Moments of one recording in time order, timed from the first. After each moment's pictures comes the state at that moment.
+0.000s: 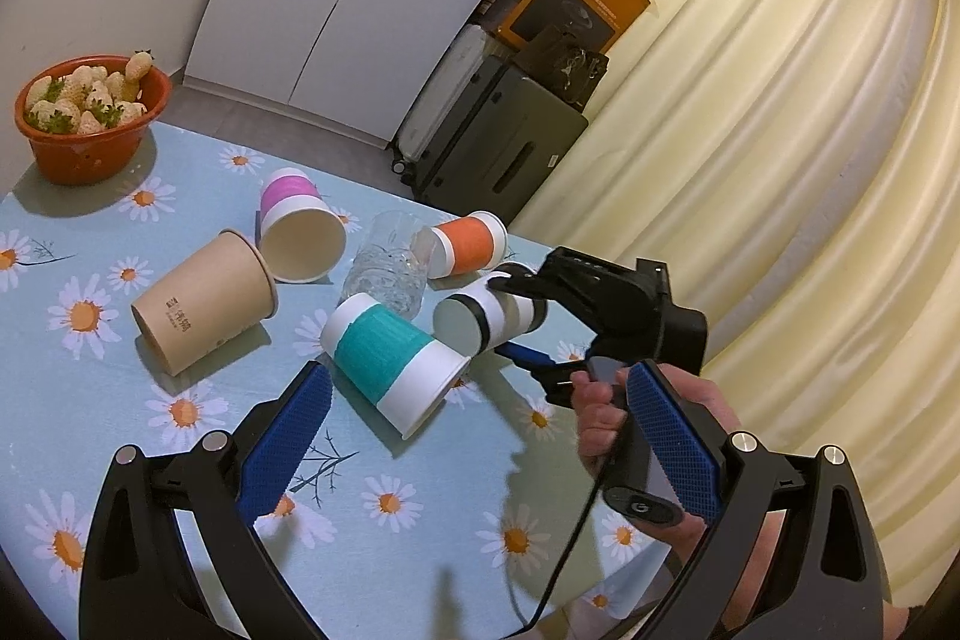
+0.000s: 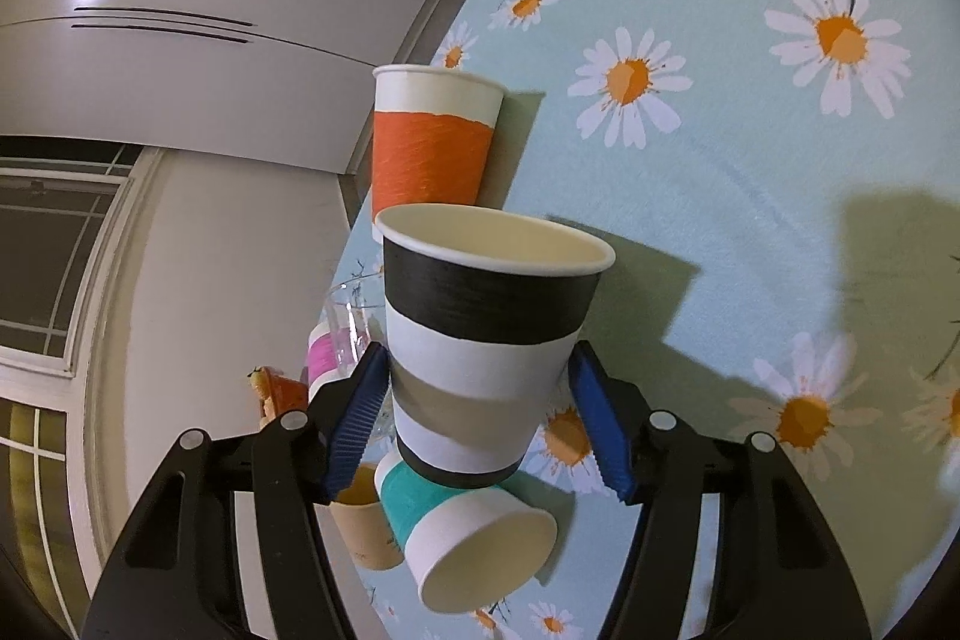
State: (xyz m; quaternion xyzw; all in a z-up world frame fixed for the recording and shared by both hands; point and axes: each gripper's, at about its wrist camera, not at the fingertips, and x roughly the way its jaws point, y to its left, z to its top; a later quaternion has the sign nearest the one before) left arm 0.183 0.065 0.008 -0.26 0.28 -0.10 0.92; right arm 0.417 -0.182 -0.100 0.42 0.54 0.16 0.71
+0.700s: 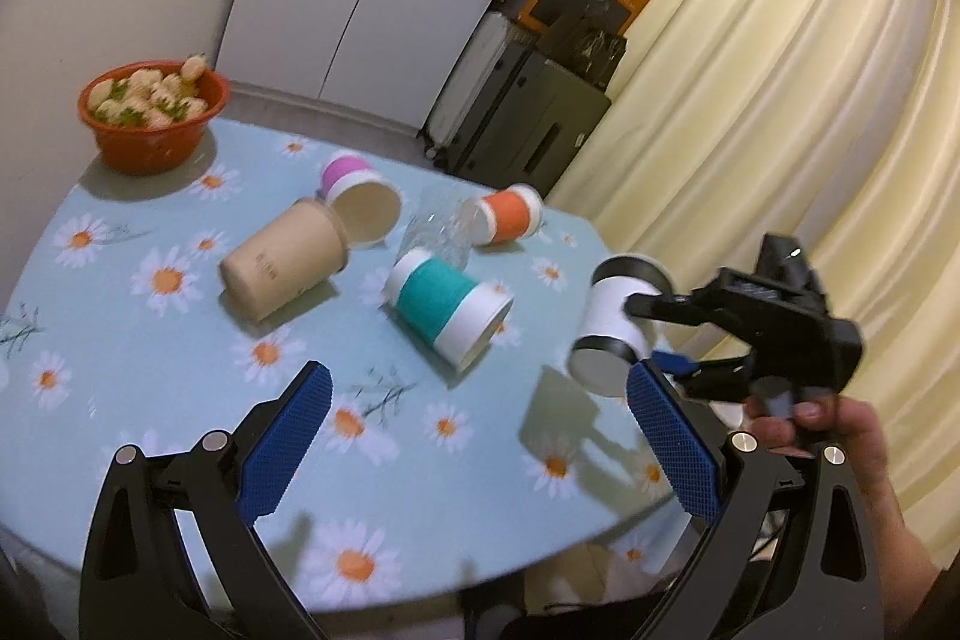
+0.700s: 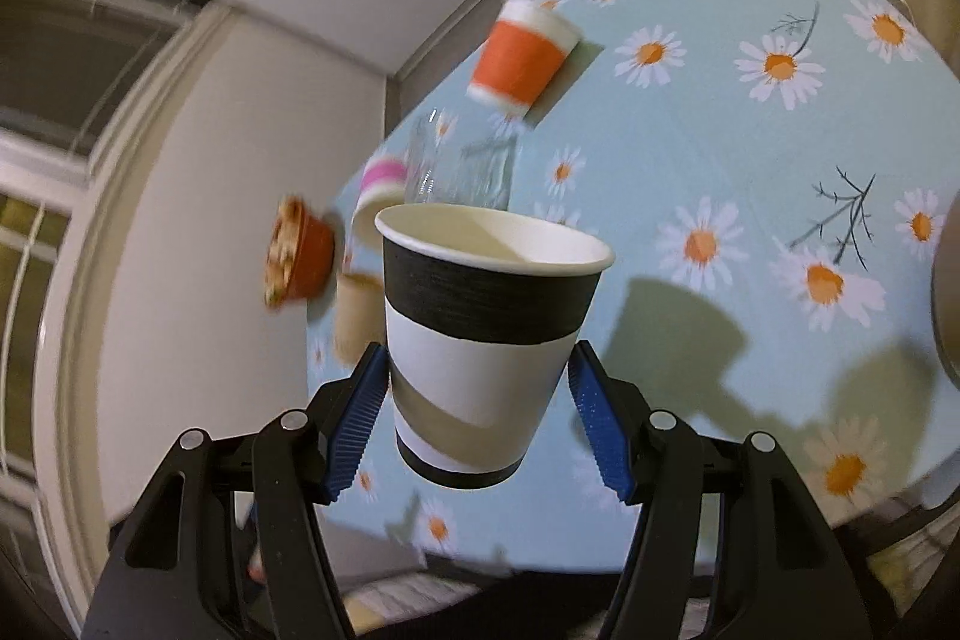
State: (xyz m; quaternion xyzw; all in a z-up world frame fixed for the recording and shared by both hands) left arm 0.126 0.078 0.012 -0.23 0.32 -0.07 0.92; right arm 0.310 -0.200 -0.027 0.26 0.56 0.28 0.73
